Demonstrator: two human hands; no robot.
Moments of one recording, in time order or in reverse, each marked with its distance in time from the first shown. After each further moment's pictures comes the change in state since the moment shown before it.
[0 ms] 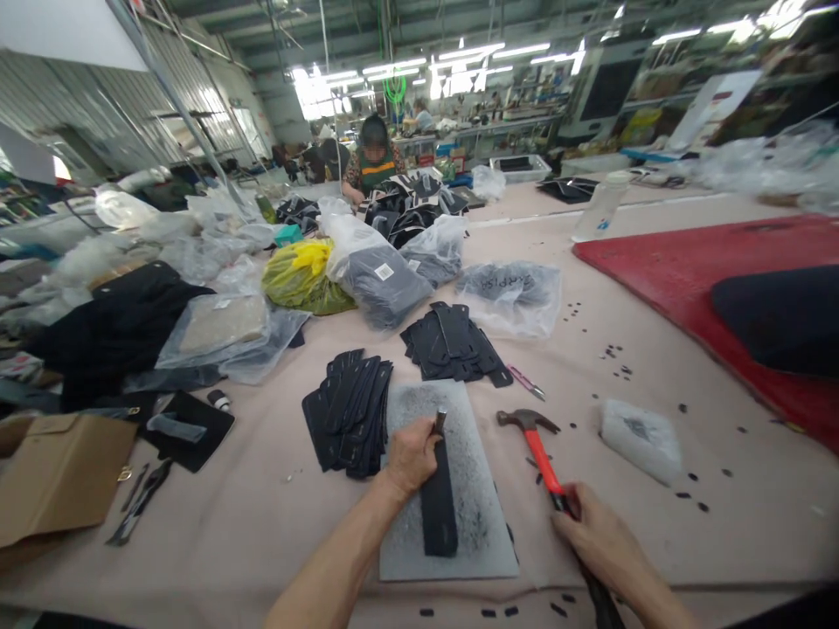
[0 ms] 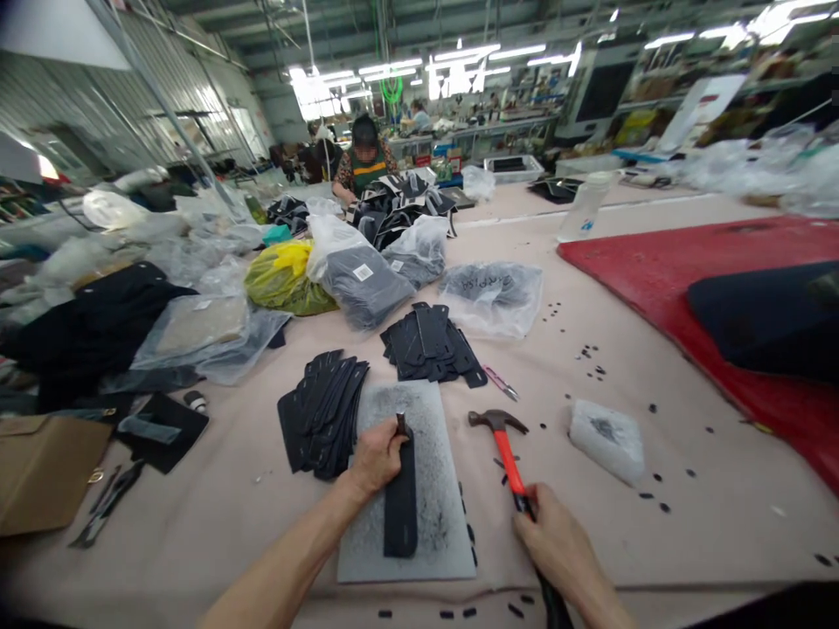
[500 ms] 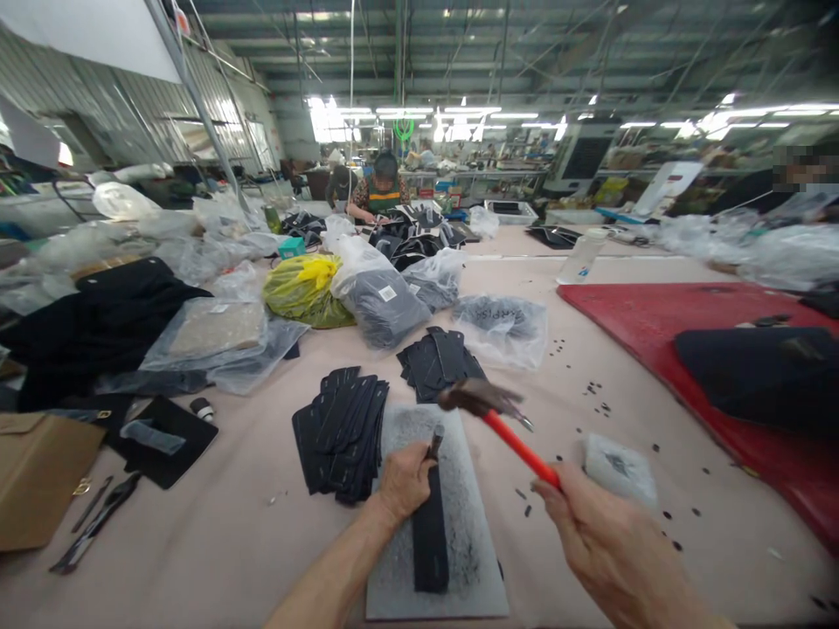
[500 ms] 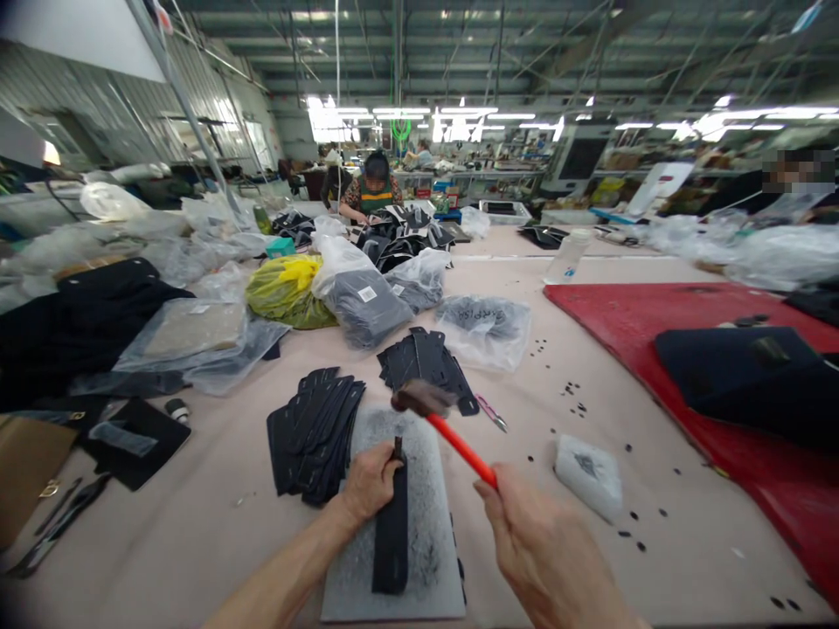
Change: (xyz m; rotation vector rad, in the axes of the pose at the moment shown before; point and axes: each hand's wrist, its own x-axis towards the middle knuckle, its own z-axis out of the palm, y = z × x) left_hand -0.003 -0.006 0.001 -0.045 0.007 -0.021; right_hand -0.052 -0.141 -0.072 -0.307 0.383 -0.812
